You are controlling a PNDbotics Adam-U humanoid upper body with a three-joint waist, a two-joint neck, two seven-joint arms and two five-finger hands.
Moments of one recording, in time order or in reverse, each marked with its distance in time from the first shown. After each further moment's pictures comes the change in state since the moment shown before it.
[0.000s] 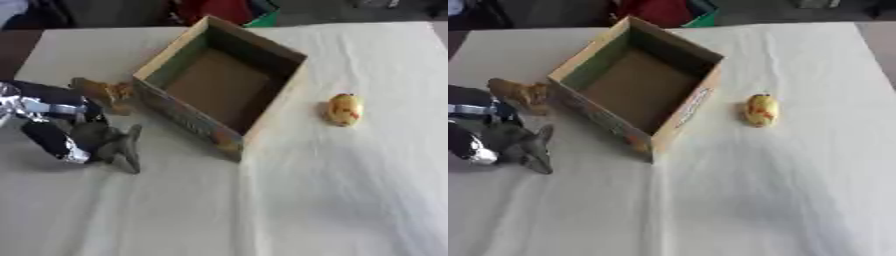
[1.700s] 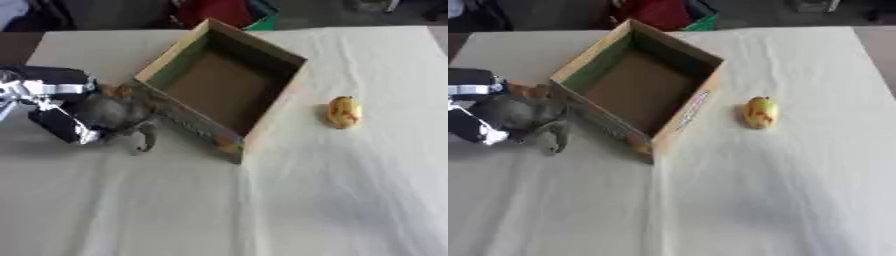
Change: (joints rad) left arm -0.011 -0.024 0.054 -0.129 0.089 0.181 0.086; right arm 0.013 0.011 -0.006 0.000 -0.022 0.026 -0.007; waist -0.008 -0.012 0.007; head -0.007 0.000
